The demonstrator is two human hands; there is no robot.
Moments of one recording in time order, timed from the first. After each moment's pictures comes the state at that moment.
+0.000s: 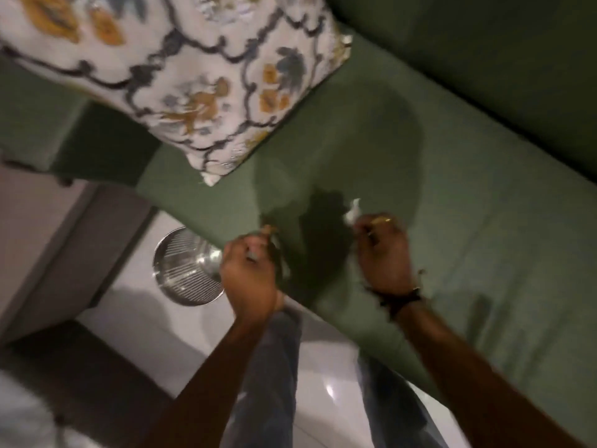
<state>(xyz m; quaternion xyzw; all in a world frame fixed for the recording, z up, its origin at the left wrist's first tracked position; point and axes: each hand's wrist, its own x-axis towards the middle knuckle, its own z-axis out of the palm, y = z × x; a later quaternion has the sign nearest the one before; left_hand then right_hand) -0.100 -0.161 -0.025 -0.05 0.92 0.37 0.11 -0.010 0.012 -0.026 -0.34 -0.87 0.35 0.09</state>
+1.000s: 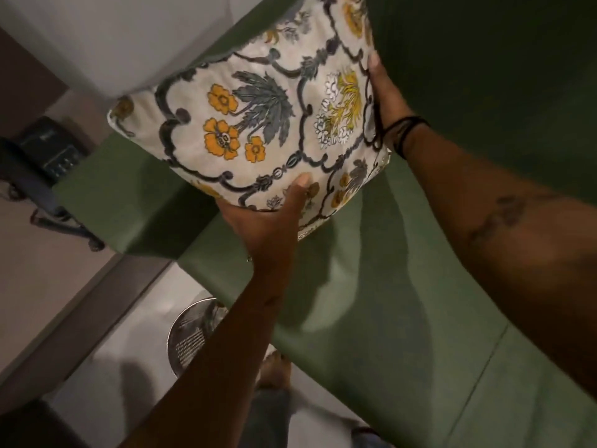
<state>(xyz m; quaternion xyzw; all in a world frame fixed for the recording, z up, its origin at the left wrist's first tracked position) -0.288 -0.094 0.033 -0.10 0.65 0.75 0.07 -0.348 0.155 0.035 -0.32 -0.66 0.68 0.01</state>
